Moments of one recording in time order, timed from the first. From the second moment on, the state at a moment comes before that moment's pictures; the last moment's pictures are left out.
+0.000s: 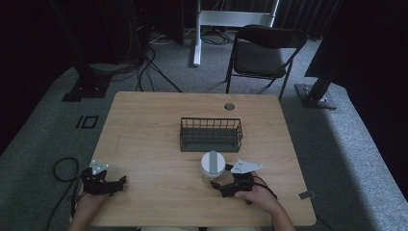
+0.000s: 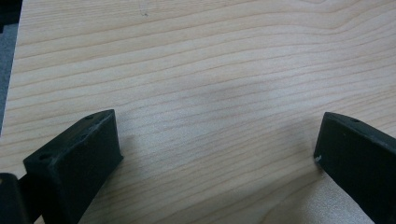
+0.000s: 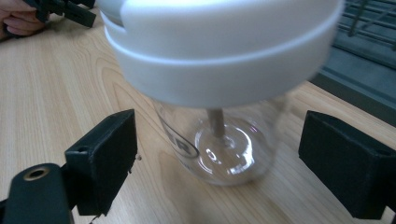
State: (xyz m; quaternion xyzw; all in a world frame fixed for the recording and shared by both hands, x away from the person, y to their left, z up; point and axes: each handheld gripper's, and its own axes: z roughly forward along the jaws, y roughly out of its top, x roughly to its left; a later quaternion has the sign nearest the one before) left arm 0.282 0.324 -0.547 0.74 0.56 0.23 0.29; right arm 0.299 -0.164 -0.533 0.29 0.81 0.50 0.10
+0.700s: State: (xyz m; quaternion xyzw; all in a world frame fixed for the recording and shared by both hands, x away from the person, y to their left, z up) left arm 0.282 0.324 -0.547 0.74 0.56 0.23 0.29; right arm 0.309 -0.148 -0.538 0.30 0.80 0.51 0.11
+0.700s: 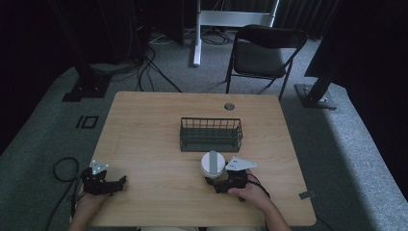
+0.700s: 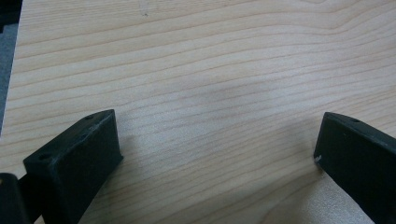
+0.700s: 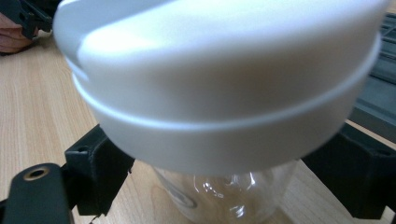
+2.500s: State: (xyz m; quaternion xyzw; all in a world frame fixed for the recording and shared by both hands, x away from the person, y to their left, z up) left arm 0.282 0.324 -0.547 0.74 0.56 0.23 0.29; right arm 0.318 -0.150 -0.510 0.30 0.78 0.53 0.15
